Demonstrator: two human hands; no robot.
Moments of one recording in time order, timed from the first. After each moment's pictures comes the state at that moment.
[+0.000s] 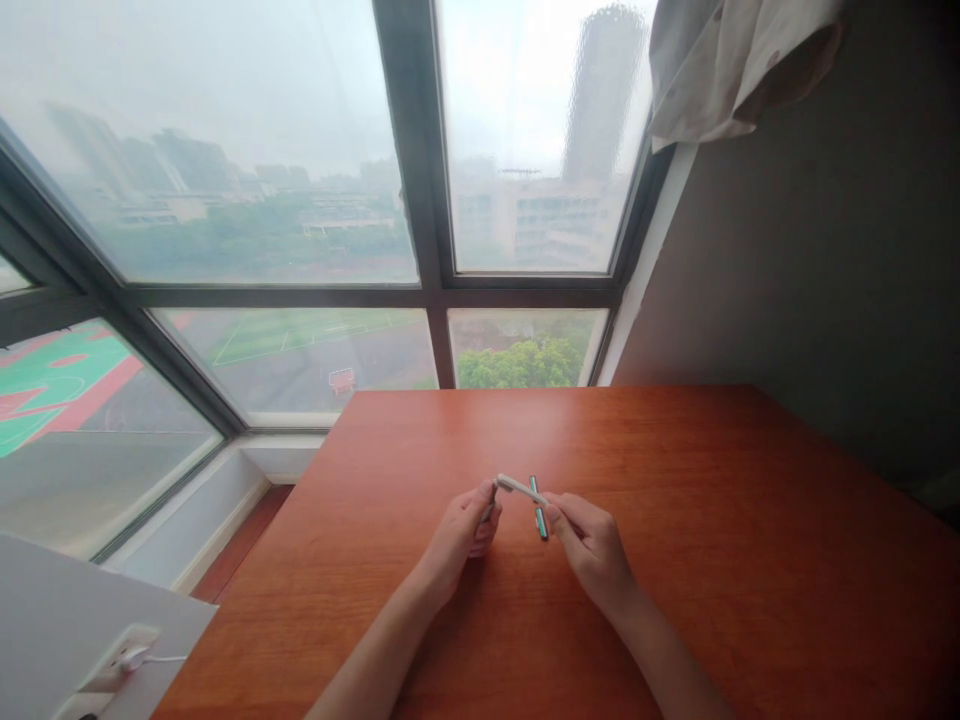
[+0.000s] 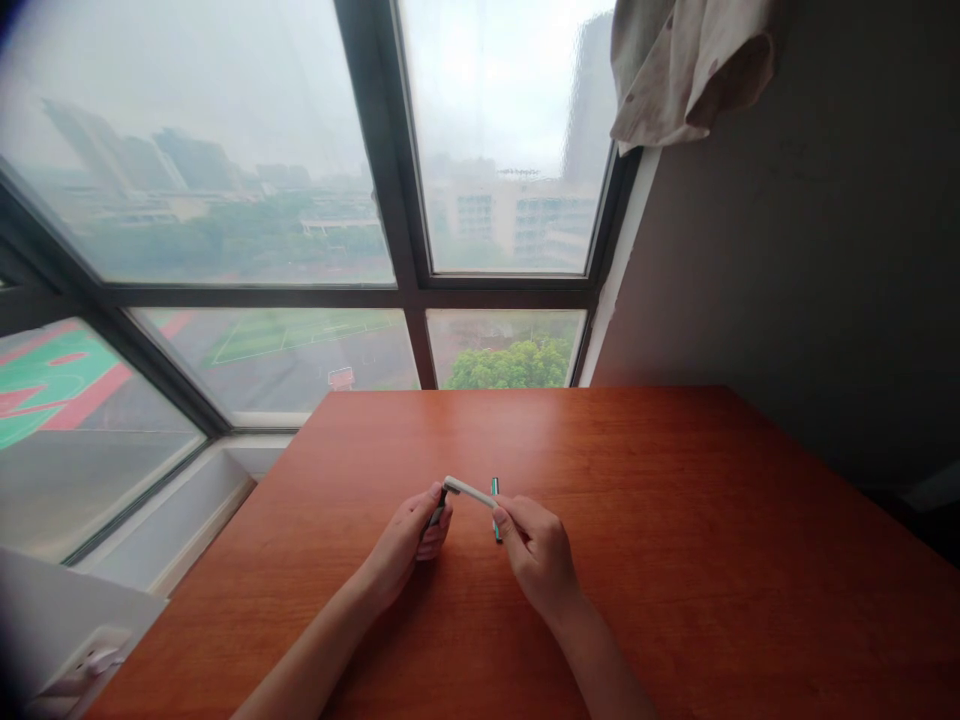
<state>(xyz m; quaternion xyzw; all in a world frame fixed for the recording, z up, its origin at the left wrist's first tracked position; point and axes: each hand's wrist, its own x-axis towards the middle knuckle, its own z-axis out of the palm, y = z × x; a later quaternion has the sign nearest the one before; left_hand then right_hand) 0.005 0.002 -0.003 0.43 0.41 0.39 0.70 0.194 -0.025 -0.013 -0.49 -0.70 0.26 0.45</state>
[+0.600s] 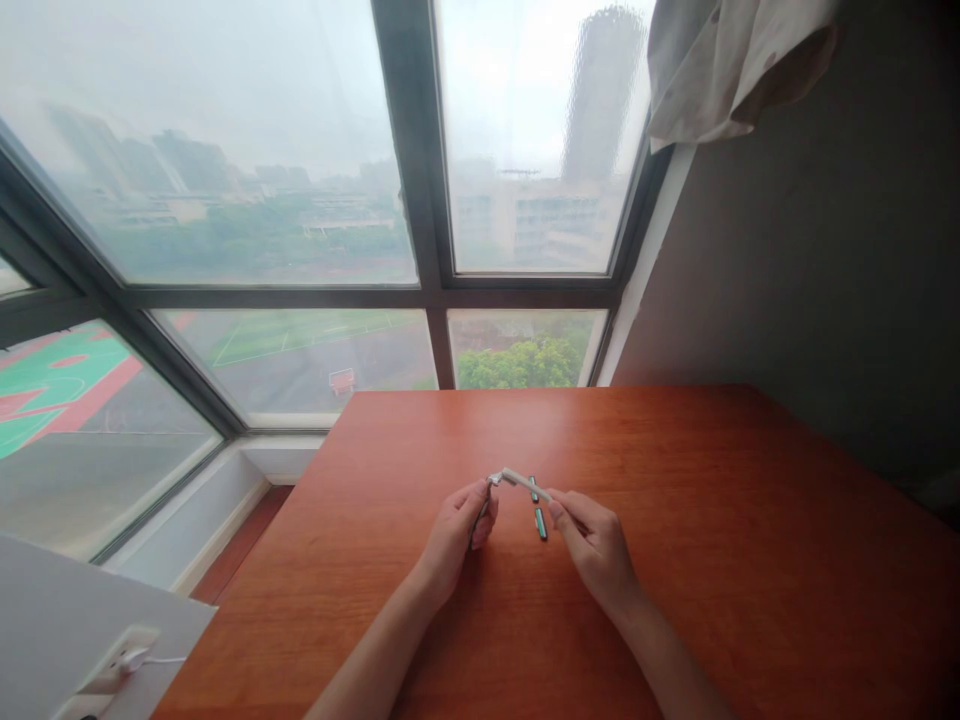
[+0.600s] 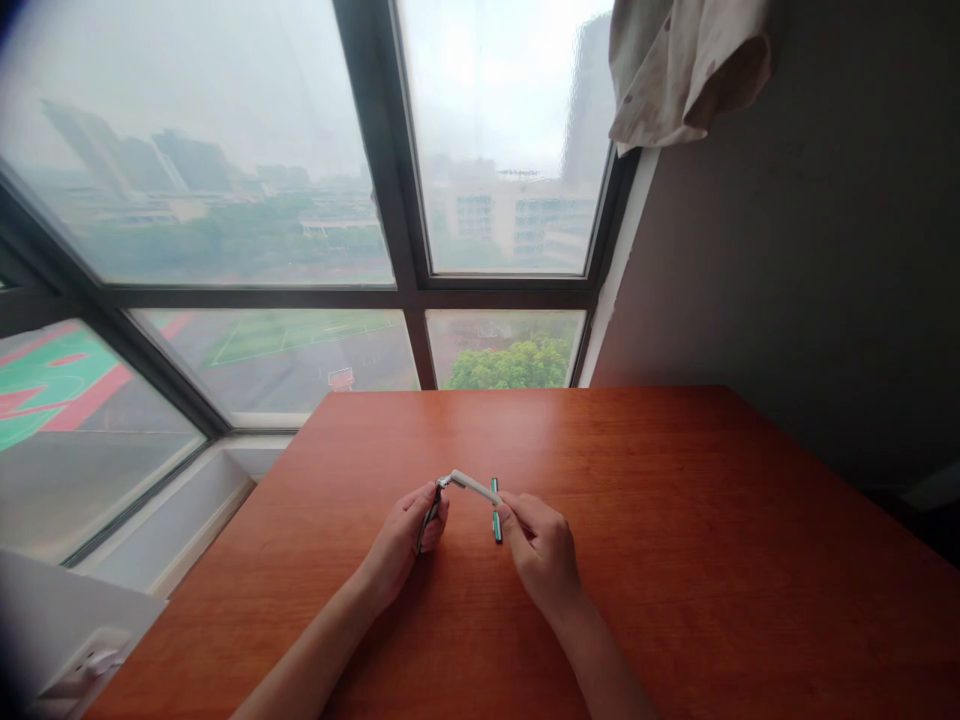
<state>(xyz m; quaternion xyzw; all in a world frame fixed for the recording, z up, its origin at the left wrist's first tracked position) 0.001 0.003 -0.009 0.45 0.40 0.44 0.66 0.195 -0.025 -0.011 -0.52 -0.68 0.25 0.46</state>
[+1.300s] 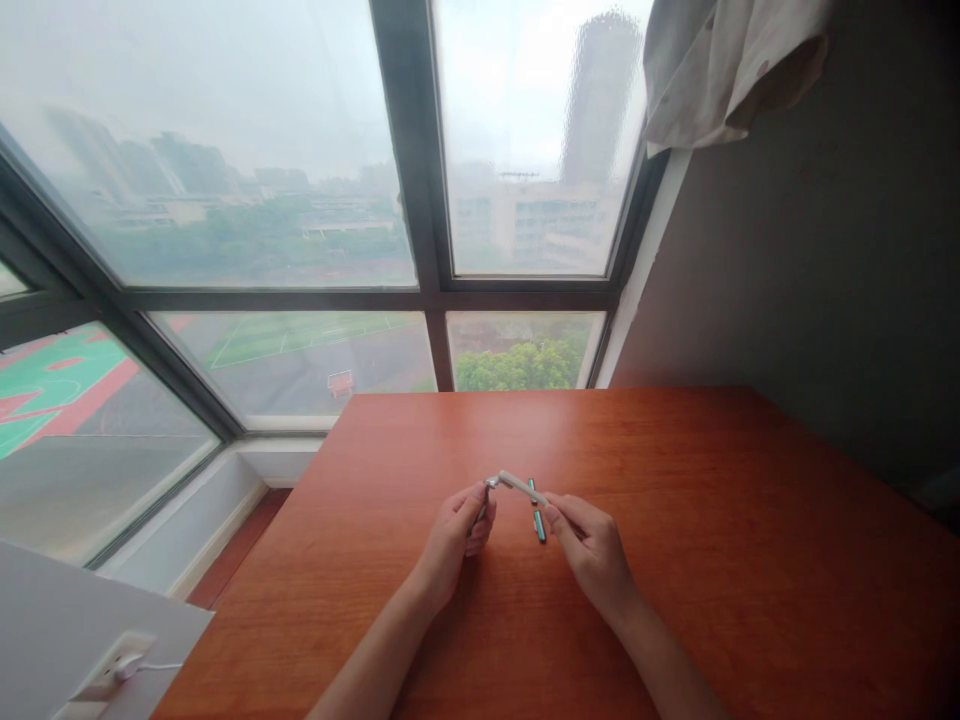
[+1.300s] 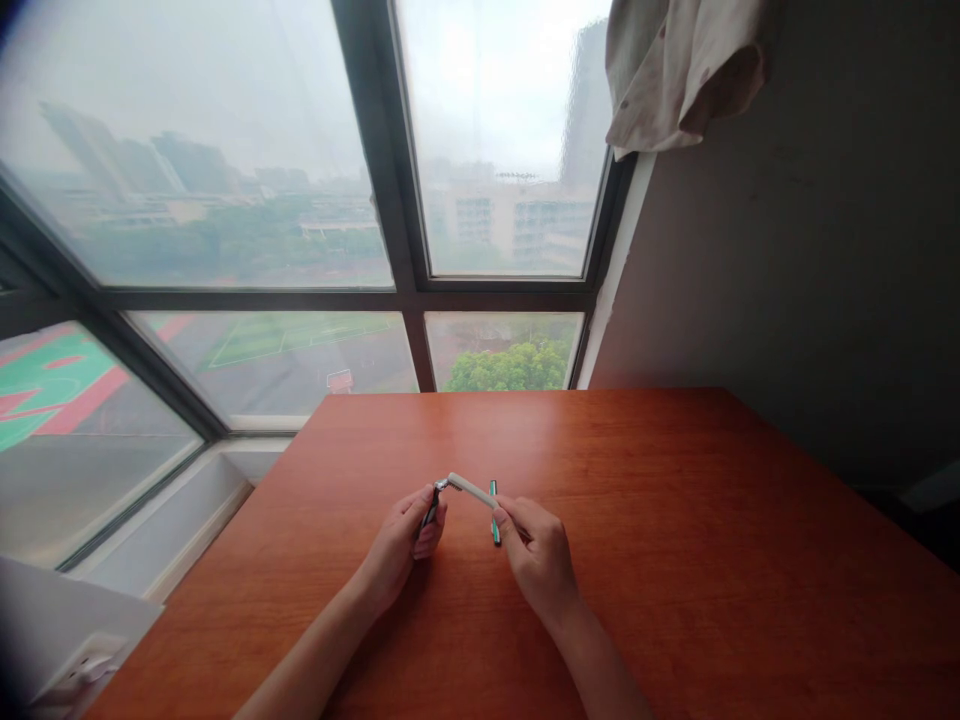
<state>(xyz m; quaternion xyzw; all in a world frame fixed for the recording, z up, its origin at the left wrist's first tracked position) 0.000 0.004 -0.009 0.43 0.39 0.43 0.69 0.192 -0.024 -0.014 -0.50 -0.67 0.27 0.47</state>
